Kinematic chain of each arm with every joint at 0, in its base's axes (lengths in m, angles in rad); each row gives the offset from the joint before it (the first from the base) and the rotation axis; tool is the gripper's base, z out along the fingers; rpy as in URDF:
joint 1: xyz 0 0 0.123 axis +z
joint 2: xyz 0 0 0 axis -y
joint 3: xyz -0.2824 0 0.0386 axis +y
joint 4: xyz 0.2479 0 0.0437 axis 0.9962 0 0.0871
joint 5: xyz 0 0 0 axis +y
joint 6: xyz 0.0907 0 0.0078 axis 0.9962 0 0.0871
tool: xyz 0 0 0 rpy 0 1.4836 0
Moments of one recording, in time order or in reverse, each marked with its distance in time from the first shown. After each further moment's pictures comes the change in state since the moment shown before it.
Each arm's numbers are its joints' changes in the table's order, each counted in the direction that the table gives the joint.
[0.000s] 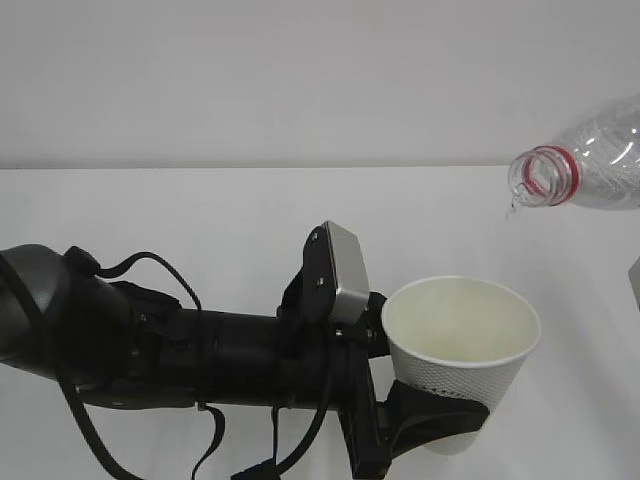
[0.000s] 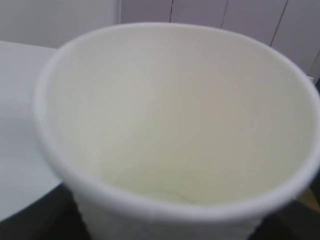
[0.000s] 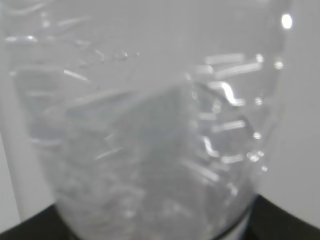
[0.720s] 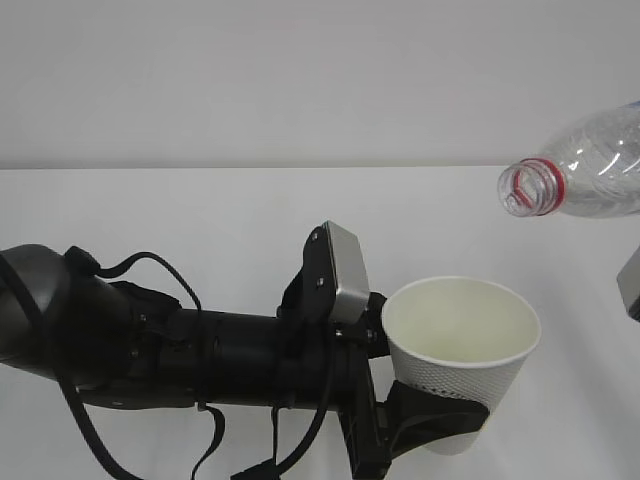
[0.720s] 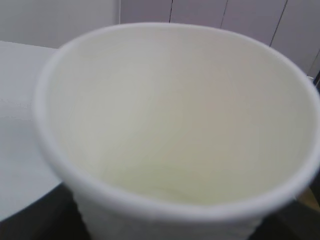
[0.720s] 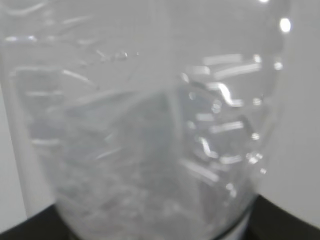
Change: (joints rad) left arm 0.000 0.000 0.000 0.000 0.002 0.000; right arm 0.000 -0.049 0.000 0.000 -0.027 -0.022
